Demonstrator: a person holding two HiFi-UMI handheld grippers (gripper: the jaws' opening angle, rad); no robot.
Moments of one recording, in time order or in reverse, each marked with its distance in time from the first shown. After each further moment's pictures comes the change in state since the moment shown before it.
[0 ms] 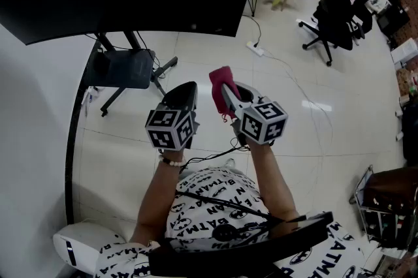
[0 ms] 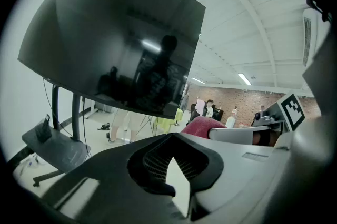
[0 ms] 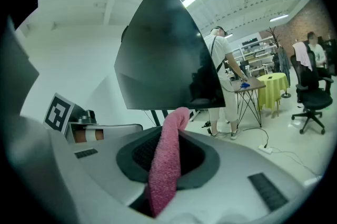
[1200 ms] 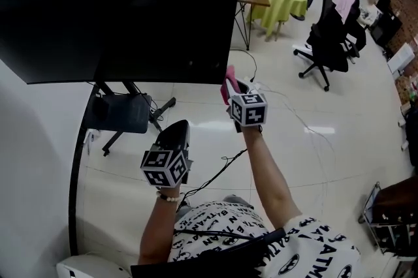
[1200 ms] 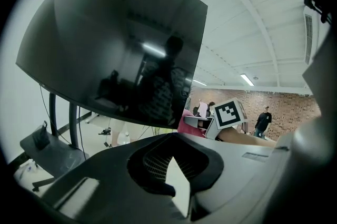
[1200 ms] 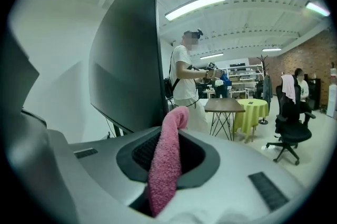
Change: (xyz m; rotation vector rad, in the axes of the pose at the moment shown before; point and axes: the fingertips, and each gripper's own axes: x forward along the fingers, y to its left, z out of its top) left arm 0.026 0.006 0.021 0.006 -0.022 0.025; right arm 0.096 -0.164 0.063 -0.156 -0.041 -0.274
